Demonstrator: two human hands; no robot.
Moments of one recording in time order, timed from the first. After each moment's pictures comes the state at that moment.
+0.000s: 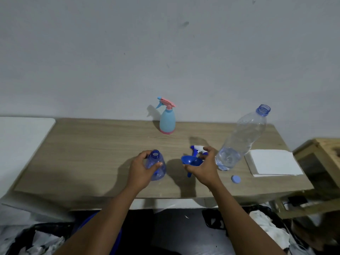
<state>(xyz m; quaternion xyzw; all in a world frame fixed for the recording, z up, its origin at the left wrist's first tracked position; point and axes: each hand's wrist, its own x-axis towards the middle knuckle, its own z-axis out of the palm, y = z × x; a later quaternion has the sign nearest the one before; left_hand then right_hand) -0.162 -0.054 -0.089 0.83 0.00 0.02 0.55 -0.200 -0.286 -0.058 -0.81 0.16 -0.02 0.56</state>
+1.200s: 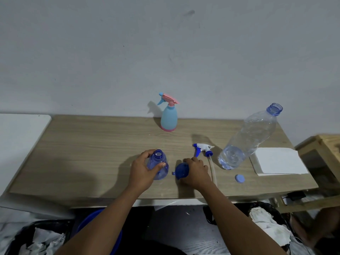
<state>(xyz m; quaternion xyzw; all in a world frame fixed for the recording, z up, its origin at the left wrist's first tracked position) -0.156 -0.051 -0.093 0.83 -0.03 0.02 0.56 -0.172 -0.266 -0.106 -0.96 0.06 0.16 0.20</state>
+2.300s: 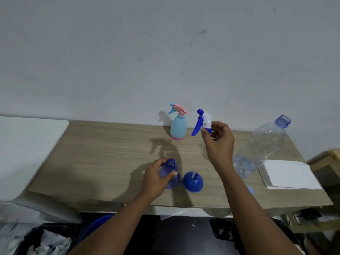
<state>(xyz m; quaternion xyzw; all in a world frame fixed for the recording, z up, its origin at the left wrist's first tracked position) -0.166 -0.058 -0.089 0.82 -0.02 -0.01 0.58 -0.140 -0.251 0.032 -0.73 0.14 -0.25 0.62</state>
